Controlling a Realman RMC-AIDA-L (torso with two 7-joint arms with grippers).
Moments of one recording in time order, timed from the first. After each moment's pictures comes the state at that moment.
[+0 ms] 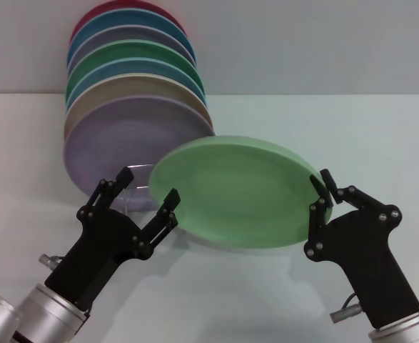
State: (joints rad) left arm -0.32 -2.08 -0.27 -0.38 2.20 1.40 -0.14; right arm 0.10 2.09 0.29 0.75 -2.13 -1.45 -0.84
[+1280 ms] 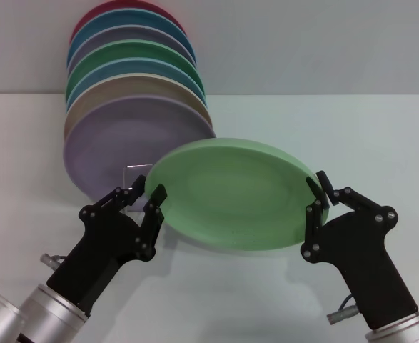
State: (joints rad) left arm -0.32 -2.08 -0.27 -0.38 2.21 1.40 -0.10; right arm 0.11 2.09 0.28 0.75 -2.12 -1.44 -0.85
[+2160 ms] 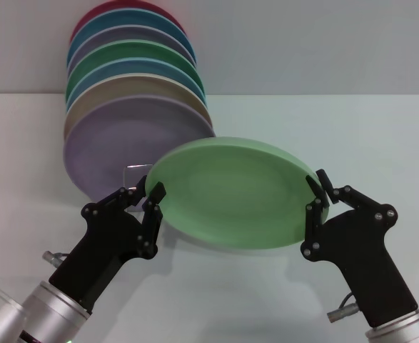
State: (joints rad) left arm -0.33 -2.08 -0.27 -0.38 2.21 1.39 -0.10; right arm 0.12 2.09 0.27 0.75 -2.11 -1.44 -0.85
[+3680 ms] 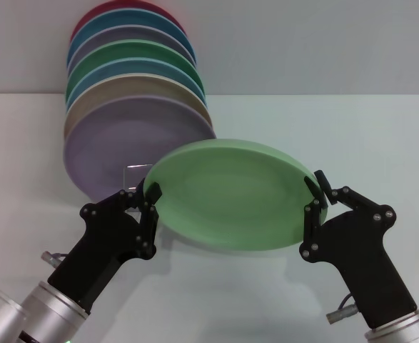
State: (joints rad) left arm -0.33 -2.08 -0.27 -0.37 2.21 1.39 -0.10; right arm 0.12 2.09 0.27 0.75 -2.11 -1.44 -0.85
